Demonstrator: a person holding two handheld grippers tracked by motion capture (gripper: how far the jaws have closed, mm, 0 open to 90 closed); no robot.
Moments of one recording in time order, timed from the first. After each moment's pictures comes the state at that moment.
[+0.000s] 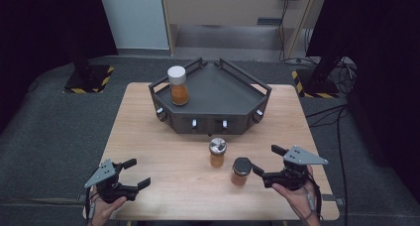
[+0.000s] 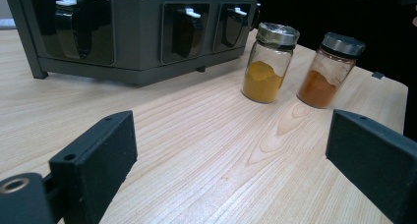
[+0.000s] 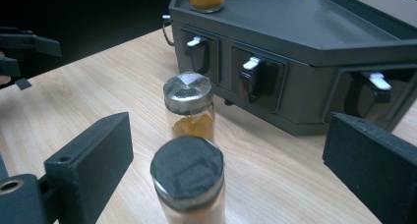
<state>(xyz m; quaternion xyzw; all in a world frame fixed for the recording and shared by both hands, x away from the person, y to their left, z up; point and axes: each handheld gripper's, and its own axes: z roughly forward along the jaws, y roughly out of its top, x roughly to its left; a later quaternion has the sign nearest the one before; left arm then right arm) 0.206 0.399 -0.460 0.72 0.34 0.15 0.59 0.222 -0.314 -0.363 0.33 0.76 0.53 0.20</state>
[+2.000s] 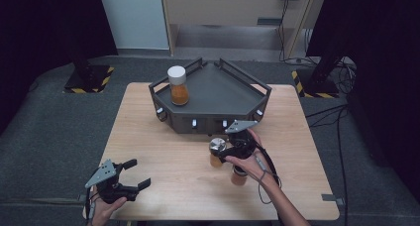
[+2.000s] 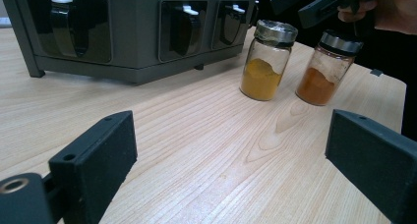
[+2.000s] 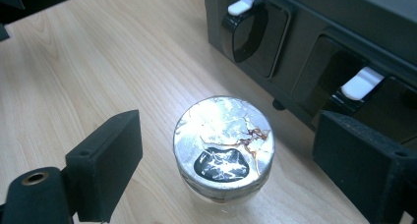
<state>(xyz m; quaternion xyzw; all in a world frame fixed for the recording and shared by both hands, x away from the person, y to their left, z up) 0.207 0.399 -0.459 0.72 0.33 0.15 0.59 0.346 -0.196 -0.340 0.30 0.85 0.41 0.11</state>
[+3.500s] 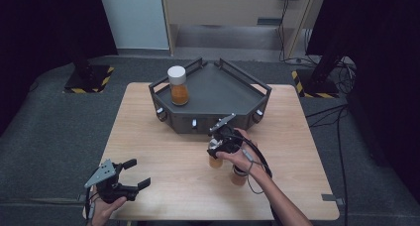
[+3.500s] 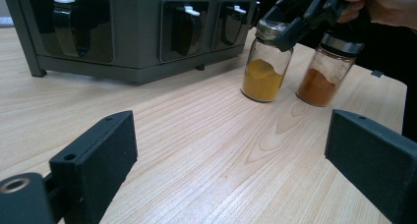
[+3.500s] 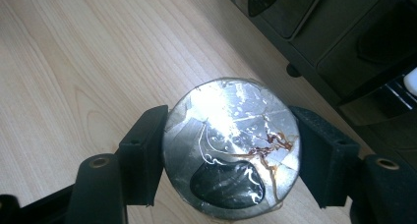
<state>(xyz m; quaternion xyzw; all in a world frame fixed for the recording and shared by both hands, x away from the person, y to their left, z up) 0.206 0.399 -0.459 0.72 0.34 0.15 0.59 0.379 -0.140 -0.318 0.29 0.91 0.29 0.09</state>
